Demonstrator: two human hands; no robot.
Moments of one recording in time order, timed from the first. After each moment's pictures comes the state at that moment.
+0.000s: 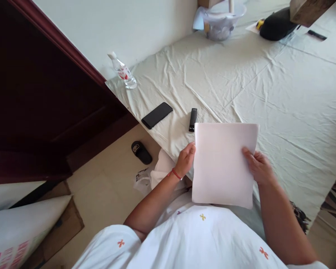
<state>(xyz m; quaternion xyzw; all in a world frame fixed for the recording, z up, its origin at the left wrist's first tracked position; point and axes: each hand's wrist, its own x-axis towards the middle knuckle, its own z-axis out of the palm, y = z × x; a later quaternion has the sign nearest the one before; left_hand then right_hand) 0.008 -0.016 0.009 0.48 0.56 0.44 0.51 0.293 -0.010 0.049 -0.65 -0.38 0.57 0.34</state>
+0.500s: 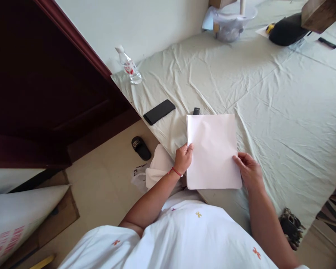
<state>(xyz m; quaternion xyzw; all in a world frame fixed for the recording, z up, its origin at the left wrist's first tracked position) 0.012 -0.011 0.000 0.51 0.65 0.43 0.37 0.283 -0.018 0.019 -0.64 -0.44 0.49 0.40</state>
